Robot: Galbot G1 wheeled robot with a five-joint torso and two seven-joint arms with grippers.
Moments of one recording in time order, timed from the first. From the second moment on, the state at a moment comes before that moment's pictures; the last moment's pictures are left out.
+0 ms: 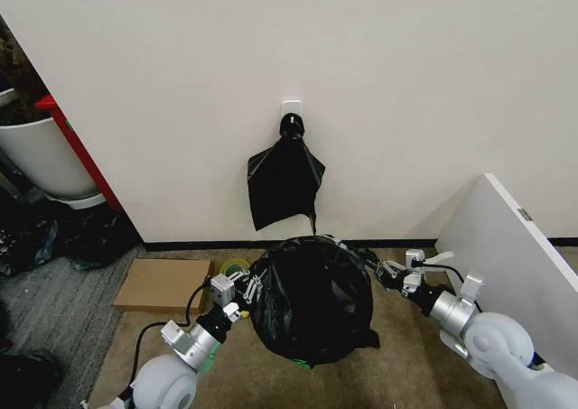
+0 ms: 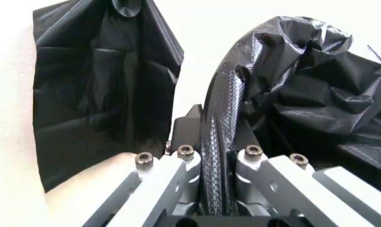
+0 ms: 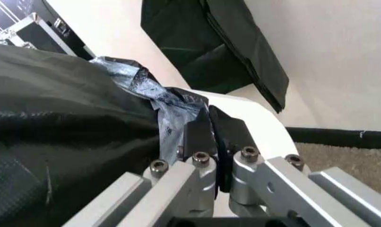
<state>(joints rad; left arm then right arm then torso) 1.37 -0.89 -0.10 -1.95 -0.63 -0.40 0.14 -1.36 0.82 0.43 1.88 1.10 -0.18 -0.42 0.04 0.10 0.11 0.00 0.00</state>
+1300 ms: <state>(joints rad) 1.23 -1.05 0.05 -1.88 -0.47 -0.19 -0.22 -1.49 0.96 0.23 2.34 0.55 -0.43 0.18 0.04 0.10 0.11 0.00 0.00</state>
